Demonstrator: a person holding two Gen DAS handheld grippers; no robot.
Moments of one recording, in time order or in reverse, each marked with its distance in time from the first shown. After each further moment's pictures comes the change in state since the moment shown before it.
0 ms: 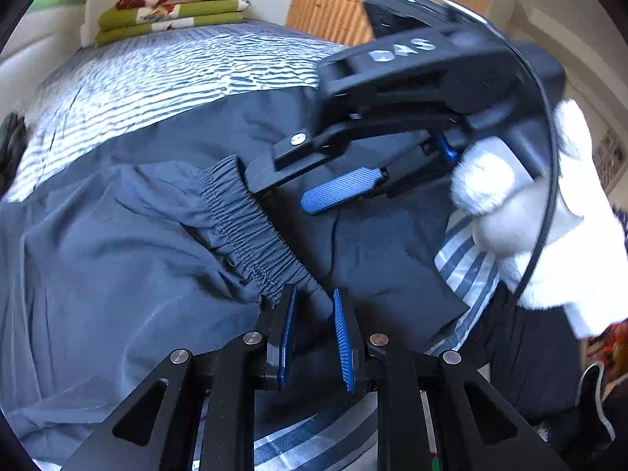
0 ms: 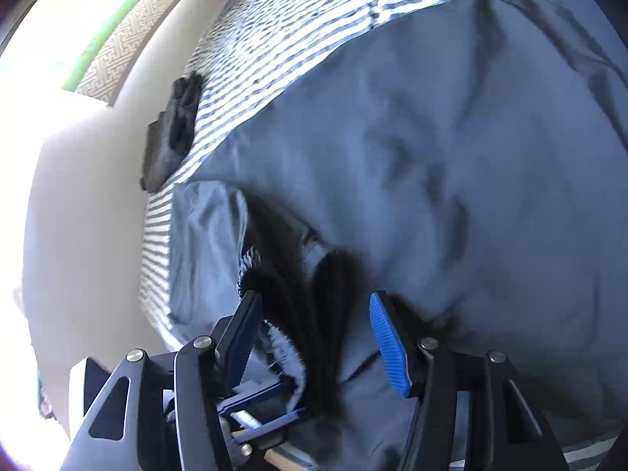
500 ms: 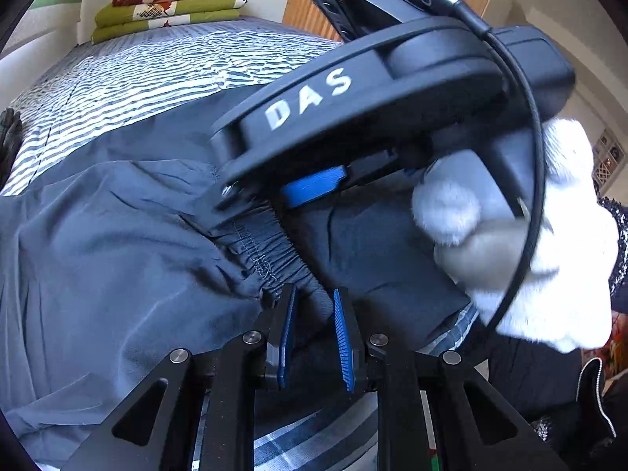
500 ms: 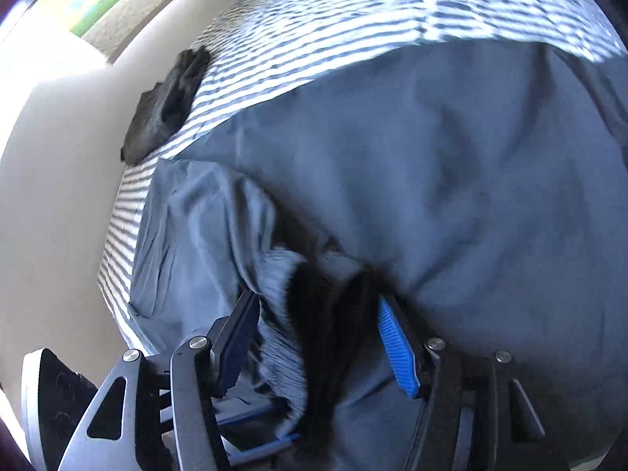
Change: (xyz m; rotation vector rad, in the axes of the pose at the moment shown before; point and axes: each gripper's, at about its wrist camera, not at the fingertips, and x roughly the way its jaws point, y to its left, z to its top) left arm 0.009 0.001 0.002 0.026 0.010 -0.007; right arm 0.036 0.041 -0.001 -0.202 -0.012 -0.186
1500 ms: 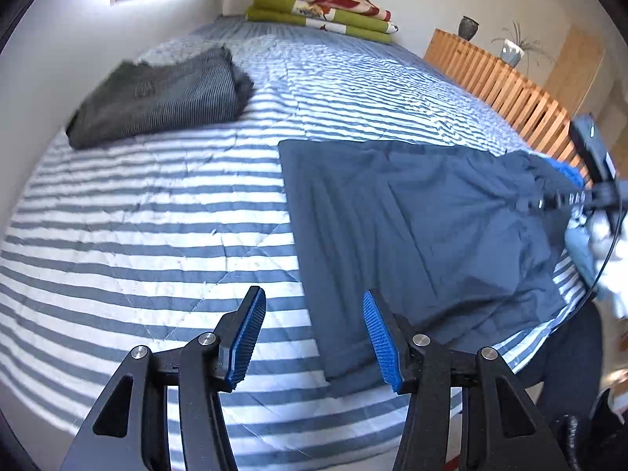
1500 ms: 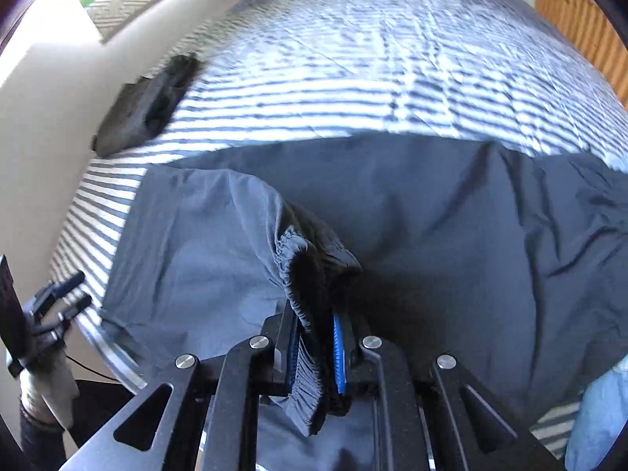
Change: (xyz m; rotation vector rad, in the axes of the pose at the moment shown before) left arm -0.143 0.192 -0.065 -0.333 -0.068 0.259; right arm -0.046 0.010 0.012 -0.062 -0.025 -0.270
